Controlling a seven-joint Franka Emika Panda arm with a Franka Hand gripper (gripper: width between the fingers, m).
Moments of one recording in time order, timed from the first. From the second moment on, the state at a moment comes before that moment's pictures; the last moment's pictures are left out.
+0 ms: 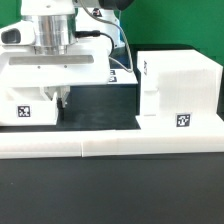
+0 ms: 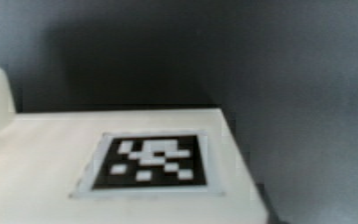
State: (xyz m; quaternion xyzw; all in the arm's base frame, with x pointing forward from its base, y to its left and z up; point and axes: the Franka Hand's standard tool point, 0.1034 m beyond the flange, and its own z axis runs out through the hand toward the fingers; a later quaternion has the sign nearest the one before) arm 0.509 -0.100 0.005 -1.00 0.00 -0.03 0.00
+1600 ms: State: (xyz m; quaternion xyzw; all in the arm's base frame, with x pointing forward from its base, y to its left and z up) arm 0.526 -0.057 0.022 -0.93 -0.38 -0.02 -0.01
